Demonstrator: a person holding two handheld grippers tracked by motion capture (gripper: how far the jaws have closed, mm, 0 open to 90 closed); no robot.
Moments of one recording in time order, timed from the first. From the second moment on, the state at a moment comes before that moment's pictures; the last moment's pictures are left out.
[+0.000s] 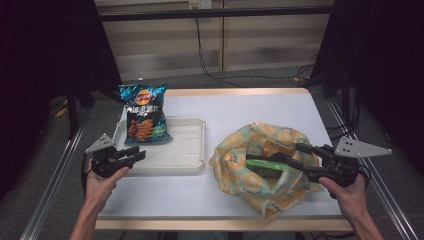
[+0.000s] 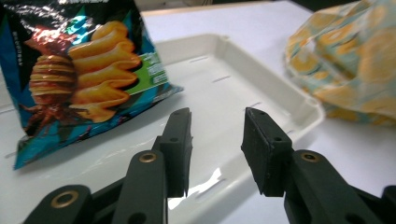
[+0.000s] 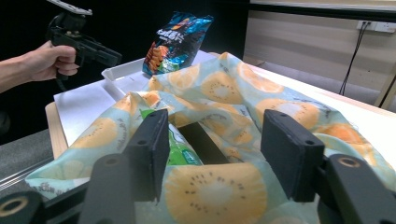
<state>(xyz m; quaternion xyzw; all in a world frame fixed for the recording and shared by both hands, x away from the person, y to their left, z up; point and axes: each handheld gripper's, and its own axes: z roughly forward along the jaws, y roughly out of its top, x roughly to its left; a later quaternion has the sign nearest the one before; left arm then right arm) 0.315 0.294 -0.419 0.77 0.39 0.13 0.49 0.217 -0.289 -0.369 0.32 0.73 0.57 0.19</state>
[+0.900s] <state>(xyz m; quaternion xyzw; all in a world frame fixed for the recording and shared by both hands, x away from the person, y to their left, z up) 0.231 0.213 -0.421 0.80 0.29 0.10 0.52 0.203 -0.285 -0.381 0.33 0.75 0.54 0.19</state>
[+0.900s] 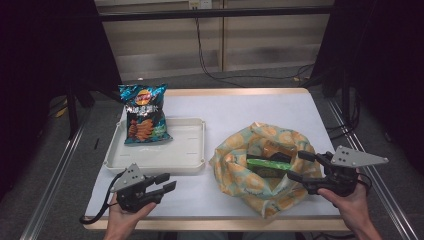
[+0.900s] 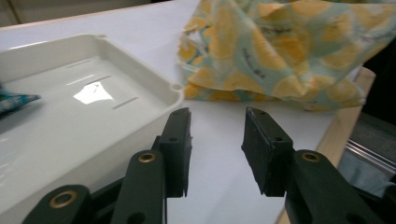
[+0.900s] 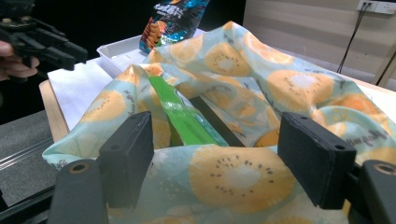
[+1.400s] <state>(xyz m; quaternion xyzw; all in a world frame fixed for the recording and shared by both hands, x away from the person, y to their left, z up) 0.251 0.148 -0.420 0.80 0.24 0.07 0.54 0.201 -0.284 -0.396 0.33 0.76 0.52 0.18</state>
